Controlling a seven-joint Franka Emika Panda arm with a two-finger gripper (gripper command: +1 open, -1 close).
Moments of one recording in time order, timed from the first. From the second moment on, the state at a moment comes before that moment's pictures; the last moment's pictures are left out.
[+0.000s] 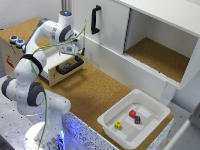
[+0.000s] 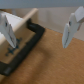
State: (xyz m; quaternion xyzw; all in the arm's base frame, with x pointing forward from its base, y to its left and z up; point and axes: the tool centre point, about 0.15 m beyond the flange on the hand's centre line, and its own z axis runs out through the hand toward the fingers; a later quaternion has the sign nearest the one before) arm 0.274 0.050 0.480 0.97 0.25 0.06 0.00
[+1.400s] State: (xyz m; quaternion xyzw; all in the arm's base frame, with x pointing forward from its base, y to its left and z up) arm 0.290 -0.294 0.382 0.99 0.10 0.04 0.03
